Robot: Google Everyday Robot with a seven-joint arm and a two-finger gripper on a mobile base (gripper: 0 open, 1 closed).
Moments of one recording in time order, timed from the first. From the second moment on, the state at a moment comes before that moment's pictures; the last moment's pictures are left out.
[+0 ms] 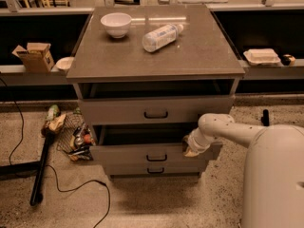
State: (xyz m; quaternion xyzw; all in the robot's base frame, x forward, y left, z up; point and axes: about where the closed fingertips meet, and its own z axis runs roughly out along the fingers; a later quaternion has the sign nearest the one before) arm 0.643 -0.168 0.405 -0.72 0.67 0.04 0.17
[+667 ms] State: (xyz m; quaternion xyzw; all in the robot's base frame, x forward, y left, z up) arm 0.643 -0.168 0.405 -0.72 0.67 0.04 0.17
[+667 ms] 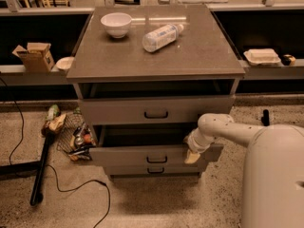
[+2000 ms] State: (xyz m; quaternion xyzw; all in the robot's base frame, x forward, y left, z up) arm 0.608 -0.171 0.395 -0.71 0.69 0.09 0.09
